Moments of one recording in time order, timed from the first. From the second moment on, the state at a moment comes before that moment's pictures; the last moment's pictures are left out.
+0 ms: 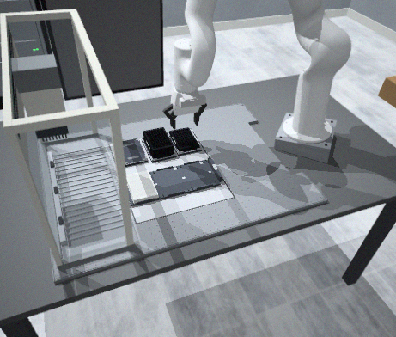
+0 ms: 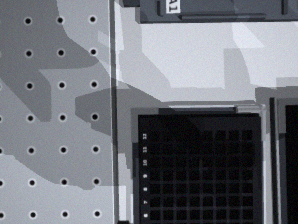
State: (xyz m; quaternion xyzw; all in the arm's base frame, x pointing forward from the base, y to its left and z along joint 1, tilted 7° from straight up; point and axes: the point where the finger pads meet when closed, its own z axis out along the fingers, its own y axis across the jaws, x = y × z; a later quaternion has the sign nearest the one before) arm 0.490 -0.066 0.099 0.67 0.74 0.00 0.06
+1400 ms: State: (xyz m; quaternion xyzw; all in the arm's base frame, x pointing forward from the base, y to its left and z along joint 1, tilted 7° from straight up) arm 0.495 -0.070 0.054 0.67 0.74 0.00 0.06
